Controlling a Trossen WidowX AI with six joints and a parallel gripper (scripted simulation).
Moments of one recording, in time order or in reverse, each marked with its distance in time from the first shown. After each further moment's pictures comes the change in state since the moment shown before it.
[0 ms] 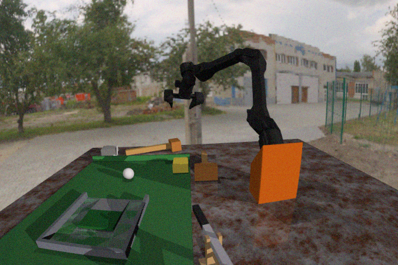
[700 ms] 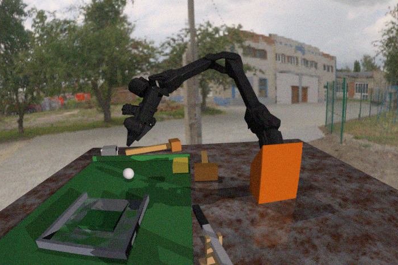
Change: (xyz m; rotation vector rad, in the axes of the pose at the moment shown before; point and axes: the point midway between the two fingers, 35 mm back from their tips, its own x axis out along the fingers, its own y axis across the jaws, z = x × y) arm -0.127 0.209 -0.277 -1.036 0.374 0.708
